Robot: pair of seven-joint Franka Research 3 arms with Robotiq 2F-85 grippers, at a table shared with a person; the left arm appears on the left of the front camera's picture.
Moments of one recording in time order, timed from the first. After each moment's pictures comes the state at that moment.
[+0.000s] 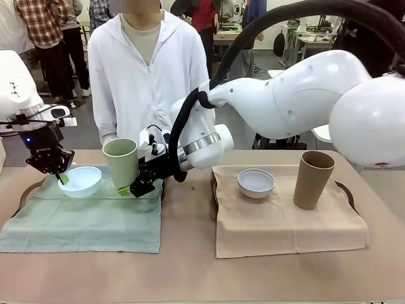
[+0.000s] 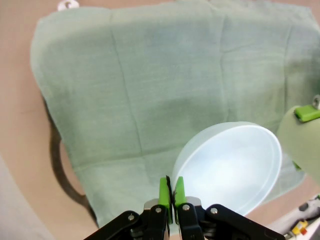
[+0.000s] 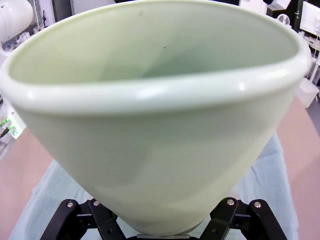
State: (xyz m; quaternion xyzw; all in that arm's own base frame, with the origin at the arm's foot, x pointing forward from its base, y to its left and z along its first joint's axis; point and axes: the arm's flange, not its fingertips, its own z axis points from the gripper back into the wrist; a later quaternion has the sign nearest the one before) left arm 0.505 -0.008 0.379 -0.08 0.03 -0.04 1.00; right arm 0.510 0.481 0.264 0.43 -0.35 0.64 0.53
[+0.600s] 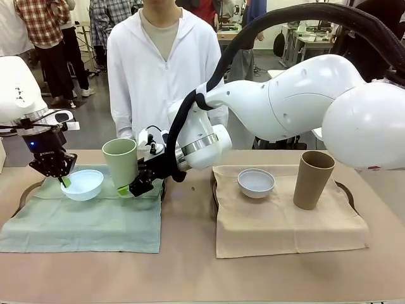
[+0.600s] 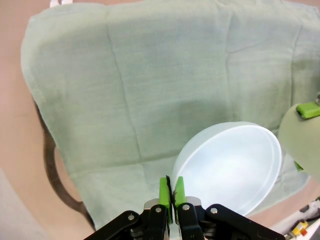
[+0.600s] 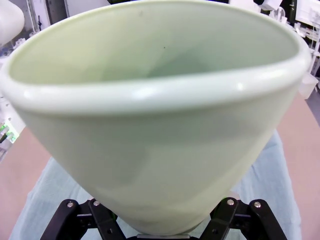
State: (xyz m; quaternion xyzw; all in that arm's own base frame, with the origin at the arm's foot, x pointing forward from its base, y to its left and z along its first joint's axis) left arm 0.508 -0.011 0.369 -0.08 0.04 -0.04 1.00; right arm 0.516 0.483 0.260 0.43 -0.34 0.63 0.55
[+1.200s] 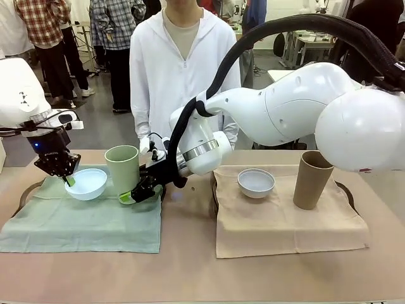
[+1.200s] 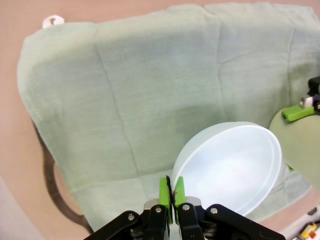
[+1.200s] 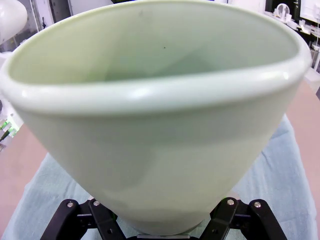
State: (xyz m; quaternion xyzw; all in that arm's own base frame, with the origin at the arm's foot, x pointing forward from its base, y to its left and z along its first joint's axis) left arm 0.510 -0.020 0.363 -0.08 0.01 -0.06 1.00; right arm 0.517 0.482 0.239 0.44 -0.33 0.63 0.55
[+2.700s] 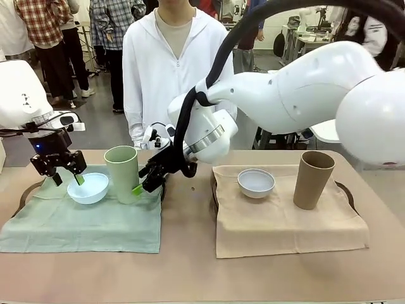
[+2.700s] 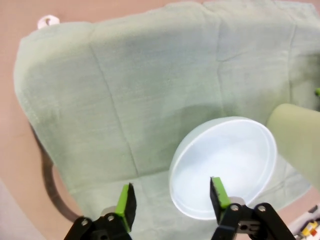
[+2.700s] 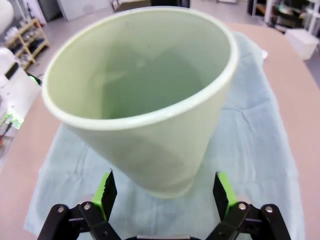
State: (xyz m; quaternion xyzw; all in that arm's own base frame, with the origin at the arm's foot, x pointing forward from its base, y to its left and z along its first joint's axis) left arm 0.511 -0.021 0.365 -0.08 0.01 -0.07 0.99; right arm 0.520 0.453 0.289 0.37 -0.27 0.64 0.62
